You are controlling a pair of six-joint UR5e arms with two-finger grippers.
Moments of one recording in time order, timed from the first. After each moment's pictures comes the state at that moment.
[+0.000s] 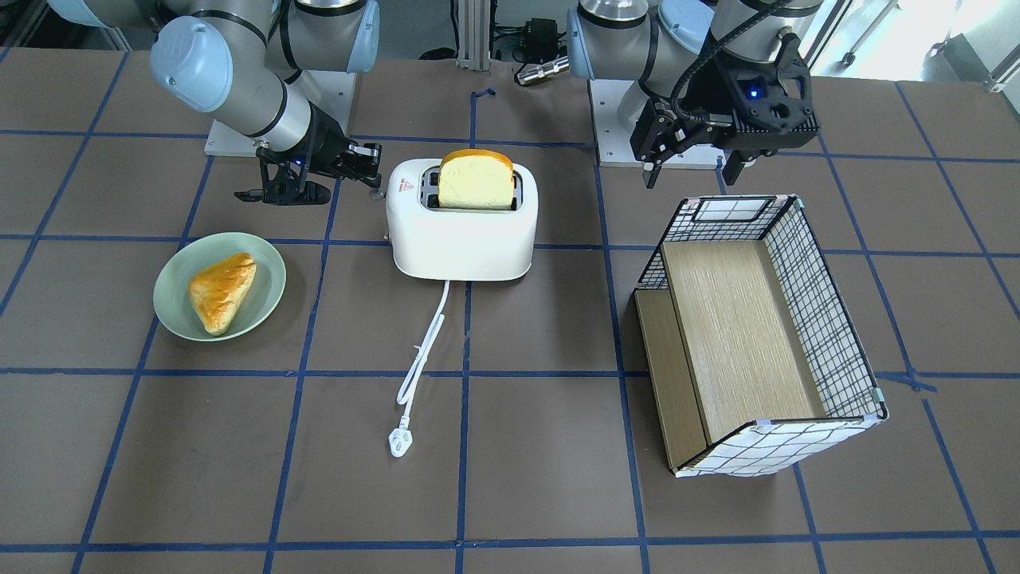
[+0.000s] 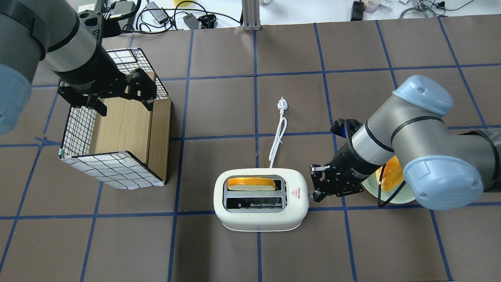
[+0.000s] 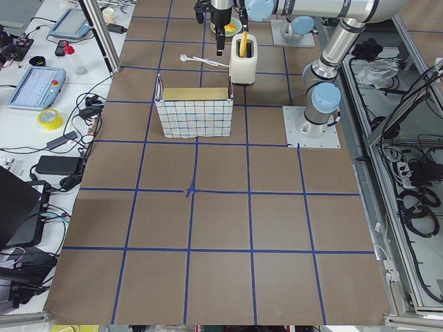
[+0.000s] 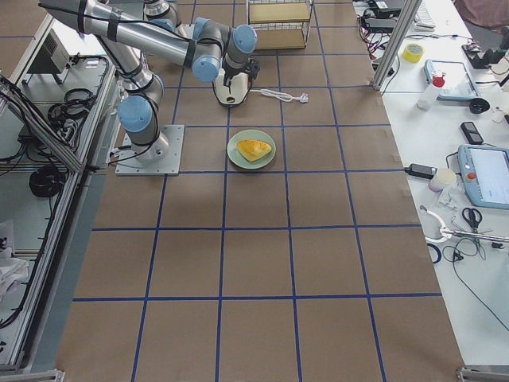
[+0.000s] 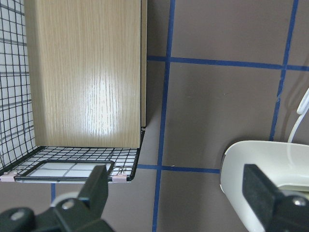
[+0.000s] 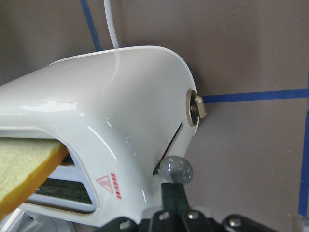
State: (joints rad) left arm -1.57 -1.46 -1.67 -1.53 1.58 -0.08; right arm 1.54 -1.73 2.15 -1.68 -1.16 0.06
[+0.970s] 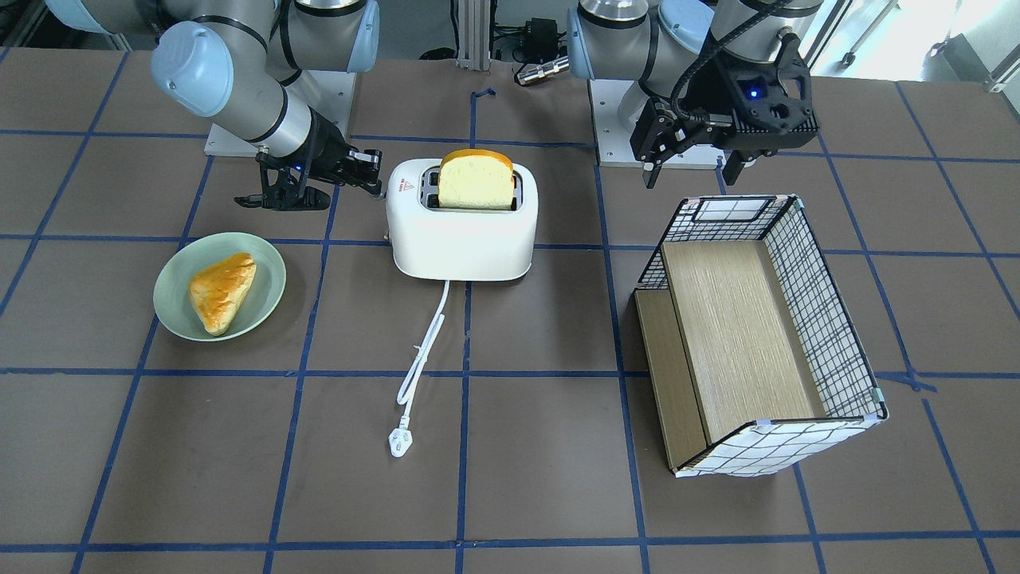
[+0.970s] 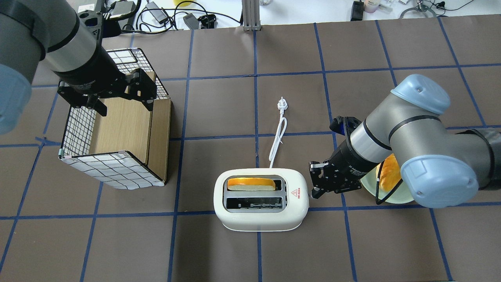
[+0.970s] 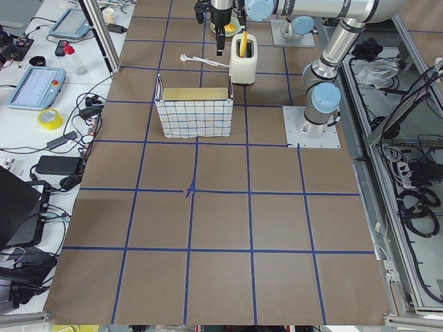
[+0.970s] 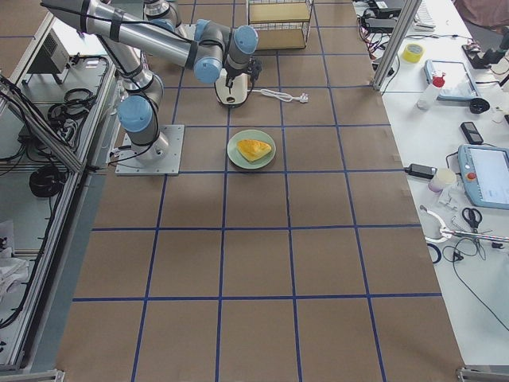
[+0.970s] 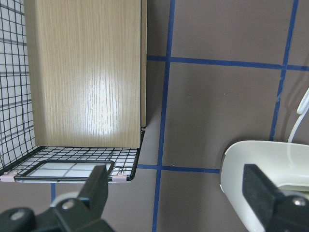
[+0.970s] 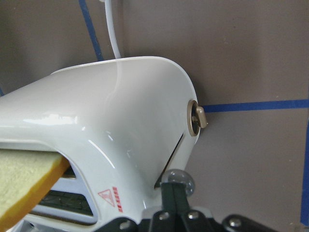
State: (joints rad) left arm -1.57 -1.46 -1.67 -1.53 1.58 -0.08; right arm 1.54 -1.71 2.15 -1.71 -1.16 0.07
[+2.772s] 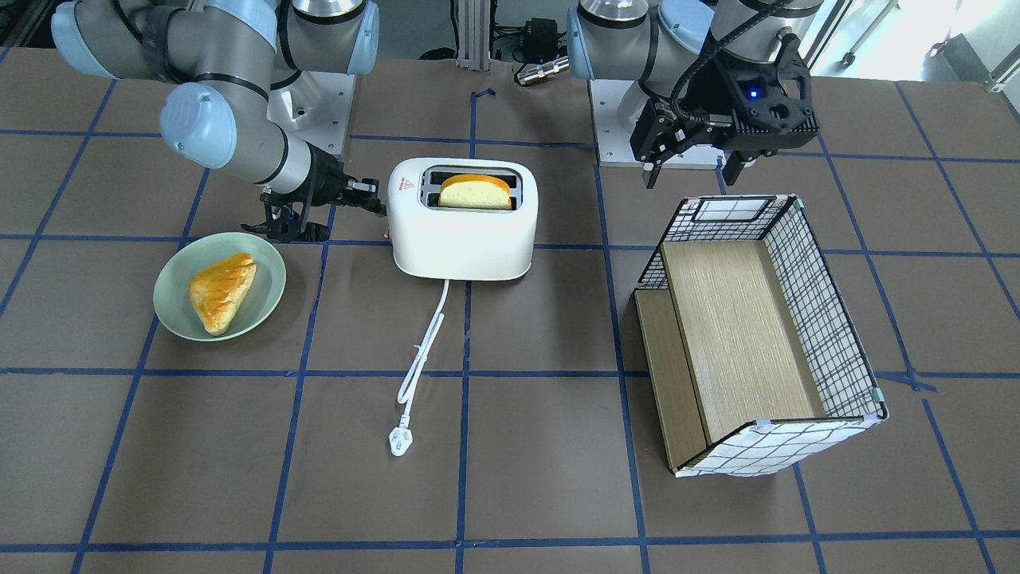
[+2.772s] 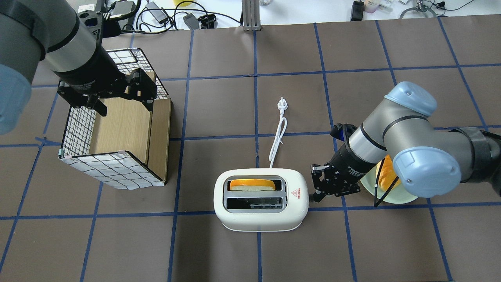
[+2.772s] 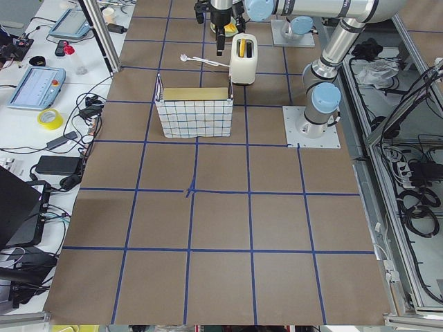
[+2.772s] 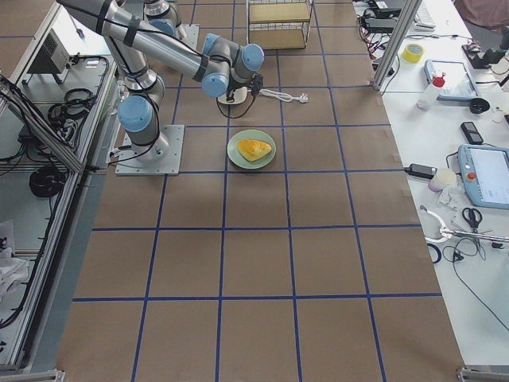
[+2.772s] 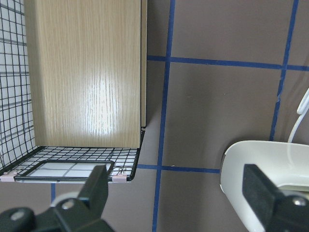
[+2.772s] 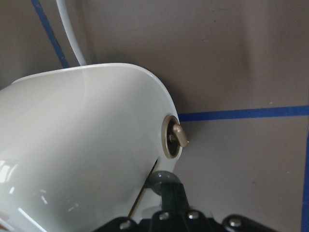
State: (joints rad) left arm -1.57 -1.46 -1.67 -1.53 1.58 -0.08; right arm 1.51 -1.61 2.21 -1.78 -1.16 0.06
